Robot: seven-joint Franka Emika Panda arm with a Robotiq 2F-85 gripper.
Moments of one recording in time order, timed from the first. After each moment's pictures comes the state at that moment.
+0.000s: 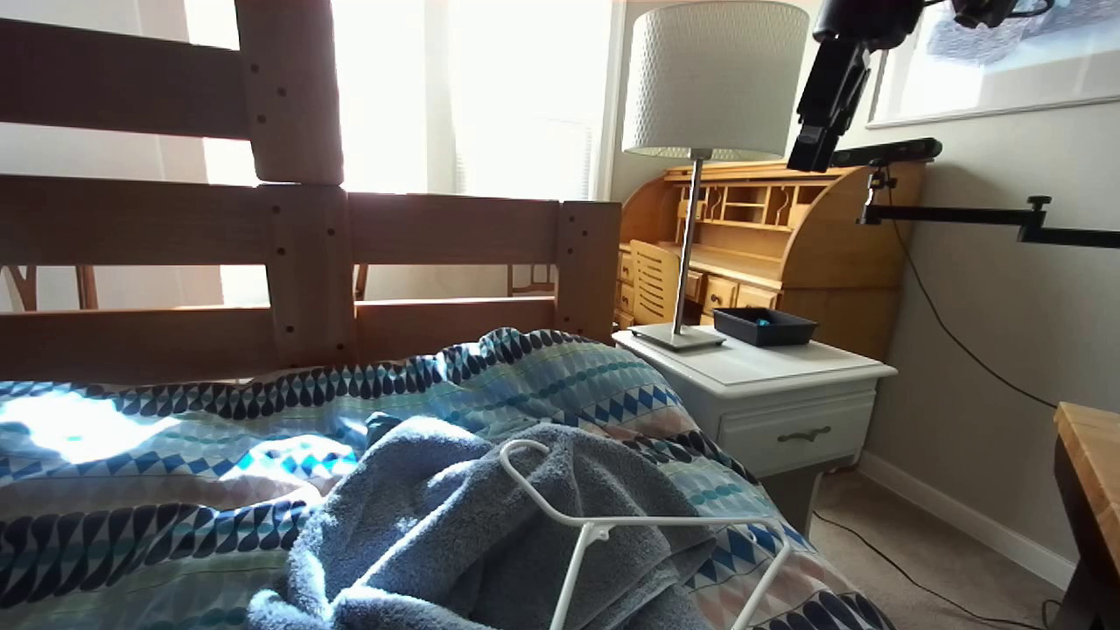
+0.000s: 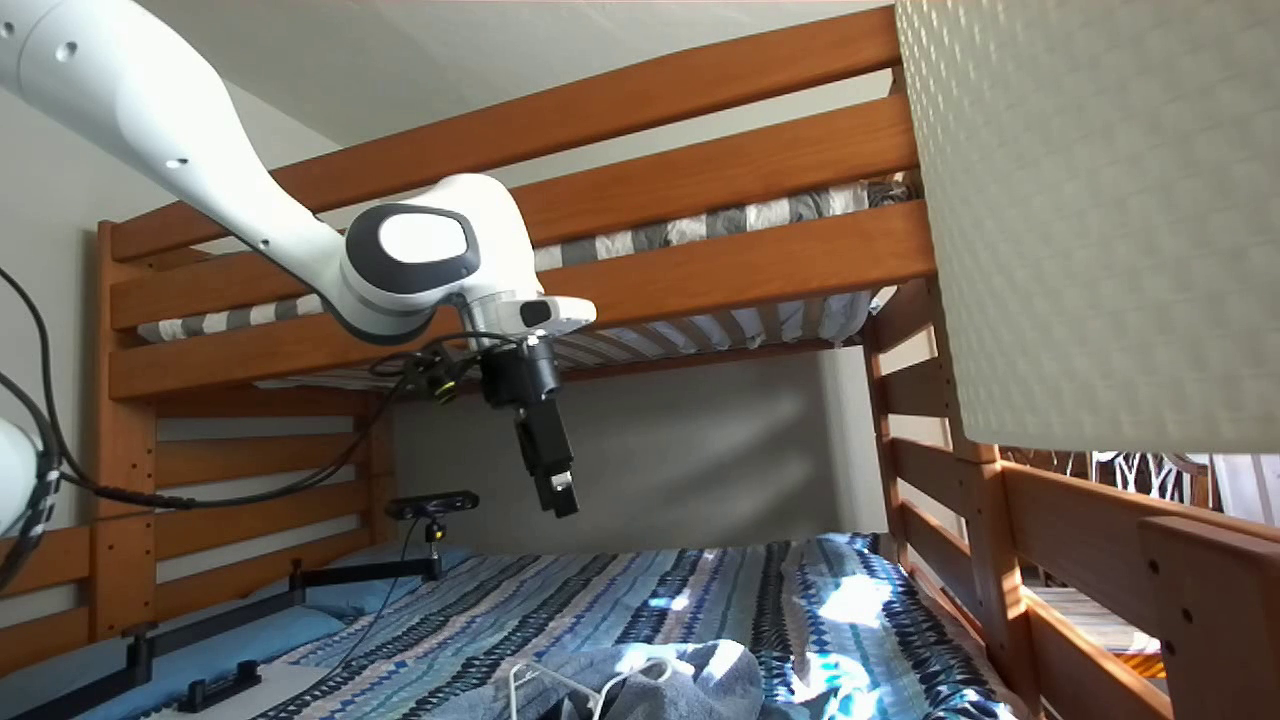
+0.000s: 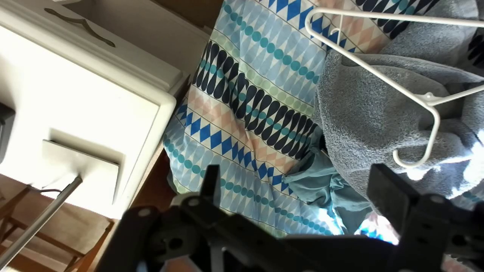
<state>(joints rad) 0.08 -0.42 0.28 -2.58 -0.02 2.36 0.29</state>
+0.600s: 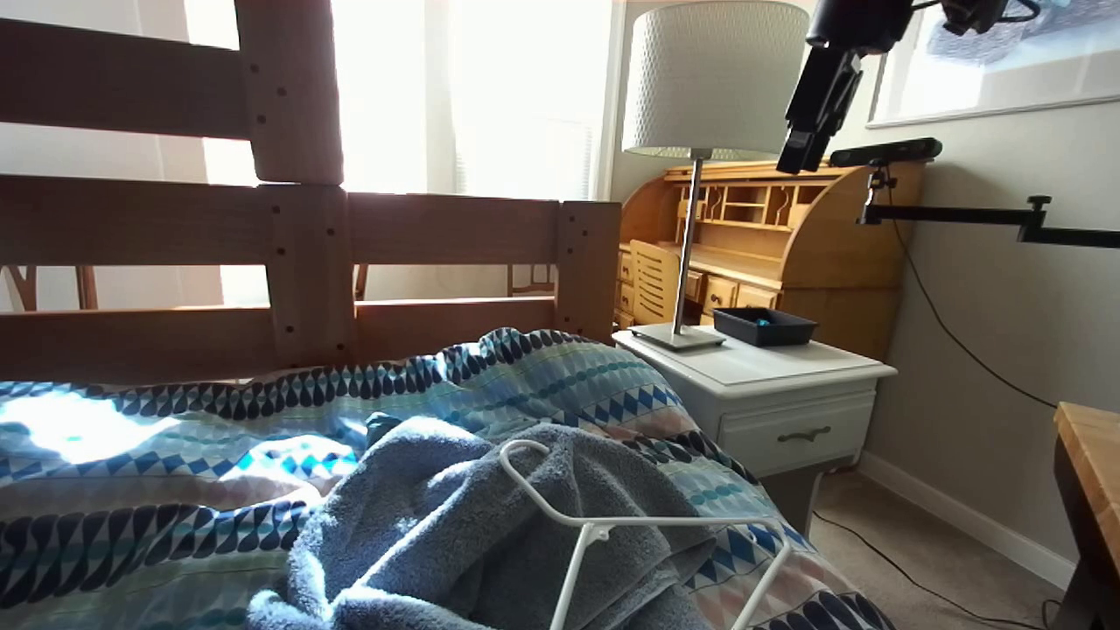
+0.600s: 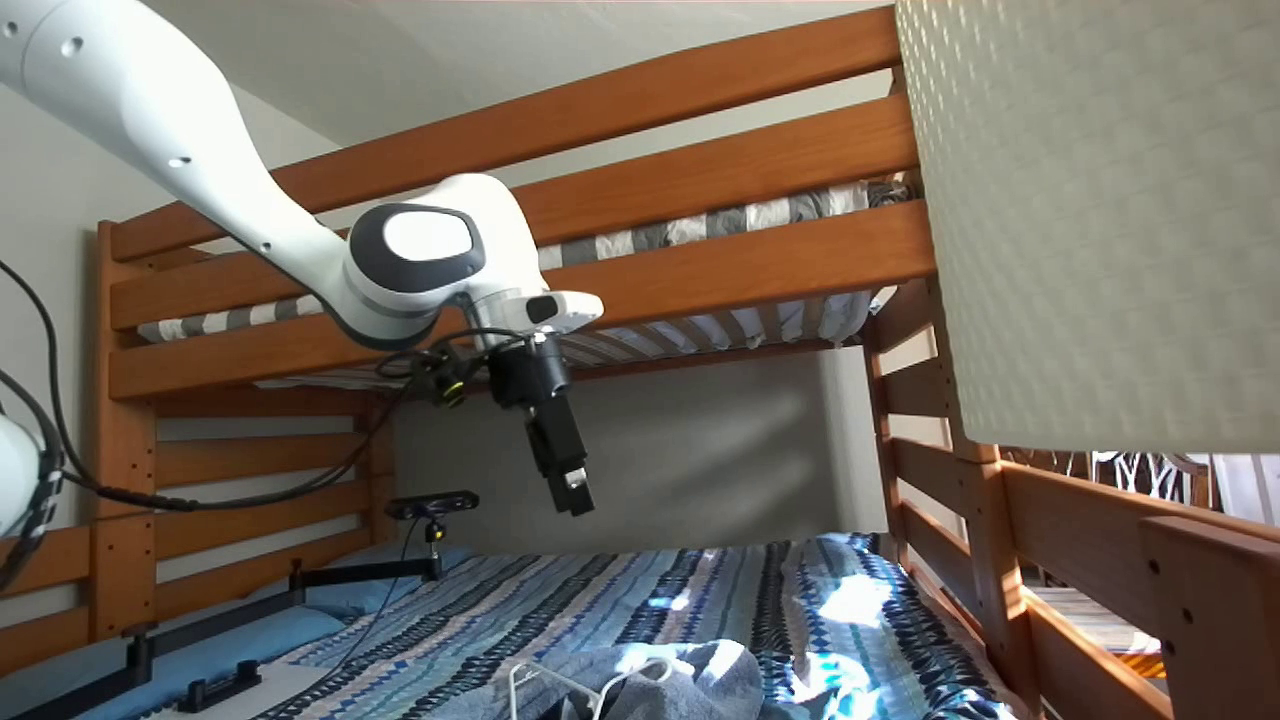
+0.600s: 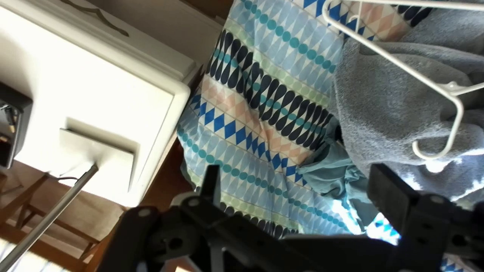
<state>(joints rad) 0.06 -0.41 0.28 -2.59 -0.09 2.40 0.32</state>
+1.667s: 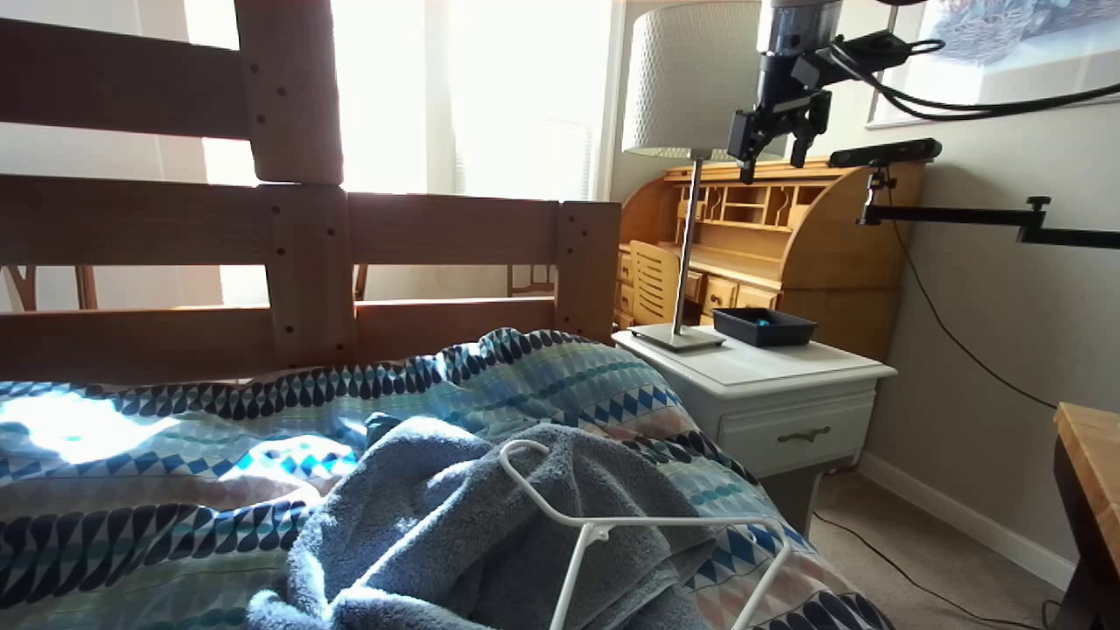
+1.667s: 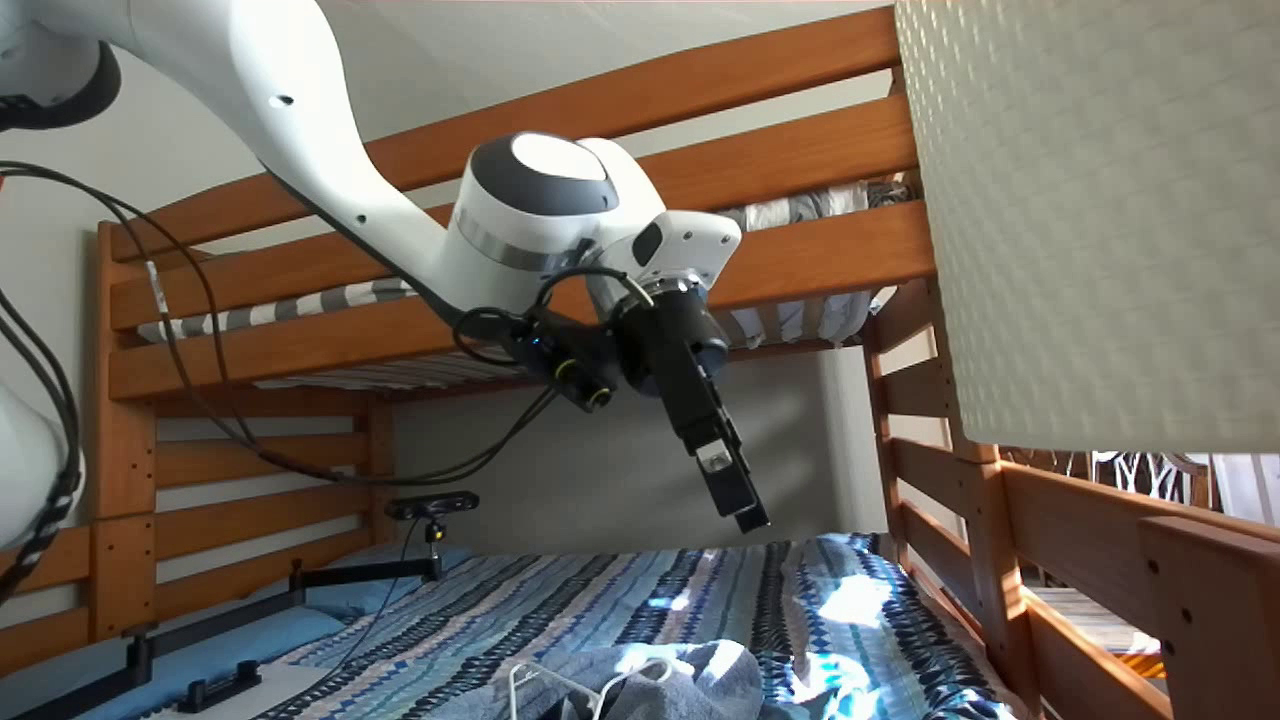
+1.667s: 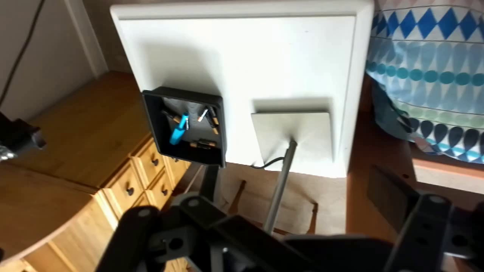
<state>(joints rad) -0.18 -0.14 0.19 -2.31 -0.58 2.26 0.86</state>
